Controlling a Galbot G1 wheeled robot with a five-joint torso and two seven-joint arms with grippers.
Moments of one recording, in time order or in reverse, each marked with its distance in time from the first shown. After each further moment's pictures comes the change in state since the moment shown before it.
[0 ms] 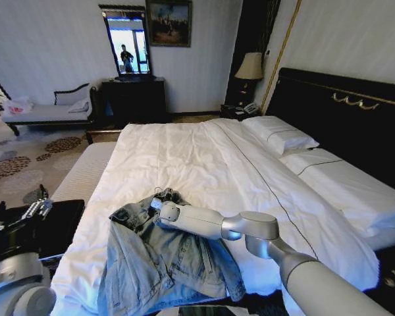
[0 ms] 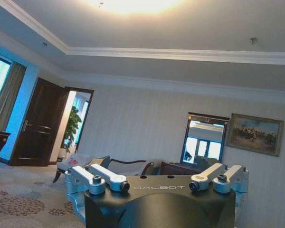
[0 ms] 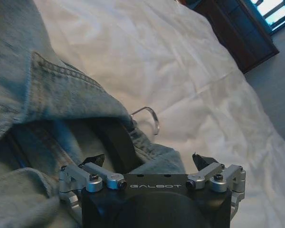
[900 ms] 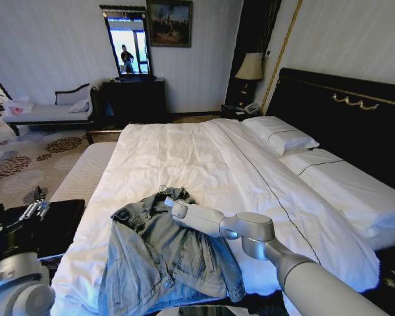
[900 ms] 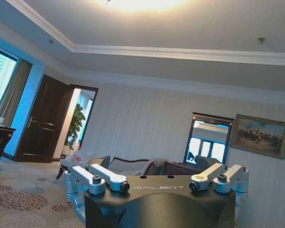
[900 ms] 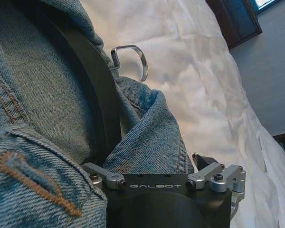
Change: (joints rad) left arm -0.024 0.012 -0.006 0.044 -0.024 -0.009 0.000; right arm -0.017 0.018 -0.022 -0.282 -0.105 0.083 -0.048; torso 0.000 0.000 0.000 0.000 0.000
